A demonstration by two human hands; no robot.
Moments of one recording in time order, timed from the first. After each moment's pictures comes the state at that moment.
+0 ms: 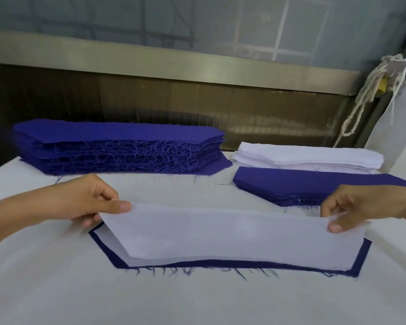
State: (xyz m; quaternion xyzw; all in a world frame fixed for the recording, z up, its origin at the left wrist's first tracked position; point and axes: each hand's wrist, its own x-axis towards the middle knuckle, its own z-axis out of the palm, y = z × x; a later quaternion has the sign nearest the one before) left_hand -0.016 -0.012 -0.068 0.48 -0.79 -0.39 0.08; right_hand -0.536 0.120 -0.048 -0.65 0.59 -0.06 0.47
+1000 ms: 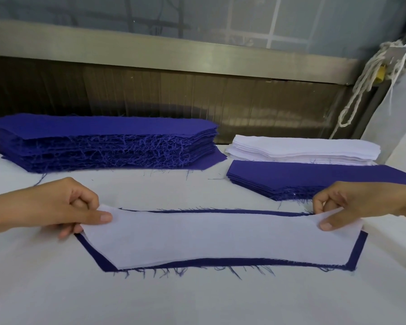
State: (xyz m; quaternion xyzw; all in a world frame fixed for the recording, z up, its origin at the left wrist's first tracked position) left_hand 0.004 -0.018 -0.079 0.52 -0.76 -0.38 0.04; right_hand -0.528 0.130 -0.050 -0.63 0.65 -0.05 0.42
